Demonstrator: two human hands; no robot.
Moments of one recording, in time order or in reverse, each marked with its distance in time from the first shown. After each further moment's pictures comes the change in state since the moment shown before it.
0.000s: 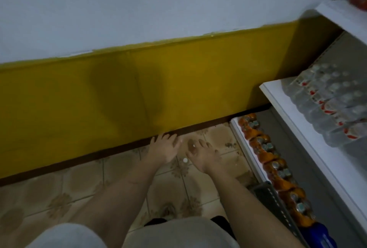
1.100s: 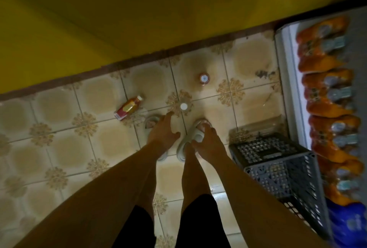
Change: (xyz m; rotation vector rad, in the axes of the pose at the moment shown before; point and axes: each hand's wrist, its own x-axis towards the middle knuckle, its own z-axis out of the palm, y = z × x) left_hand 0.258 -0.025 0.266 -0.452 -0.311 -0.431; right_hand 0.280 0.165 0.211 0.425 -0.364 0.264
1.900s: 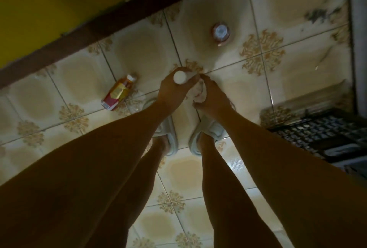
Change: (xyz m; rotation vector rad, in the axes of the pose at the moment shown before) left_hand 0.200 -0.038 0.087 -0.518 0.147 0.062; right_hand 0.239 0.057 0.088 0.127 0.064 -0.244
